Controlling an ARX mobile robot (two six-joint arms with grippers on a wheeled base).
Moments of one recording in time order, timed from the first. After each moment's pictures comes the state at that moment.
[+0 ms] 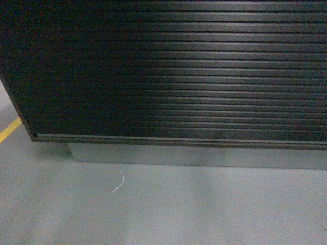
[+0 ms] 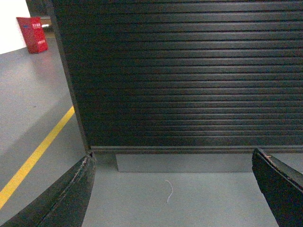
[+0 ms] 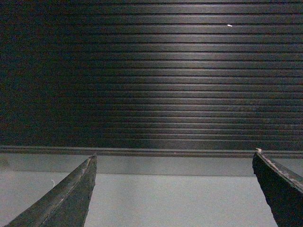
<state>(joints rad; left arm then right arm) 0.00 0.01 0.01 0.00 0.00 0.00 0.00 0.00 0.01 0.00 0.00 0.00</state>
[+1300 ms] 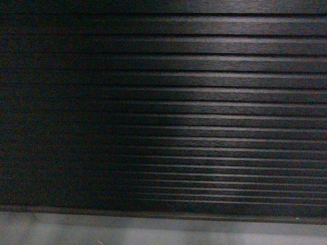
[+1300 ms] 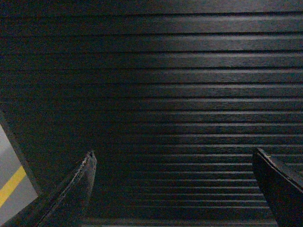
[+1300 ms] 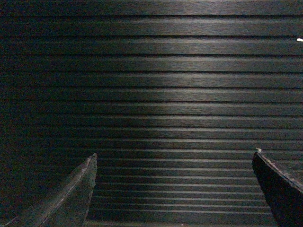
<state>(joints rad) 0.00 0.01 0.01 0.00 0.00 0.00 0.00 0.00 0.01 0.00 0.00 0.00</state>
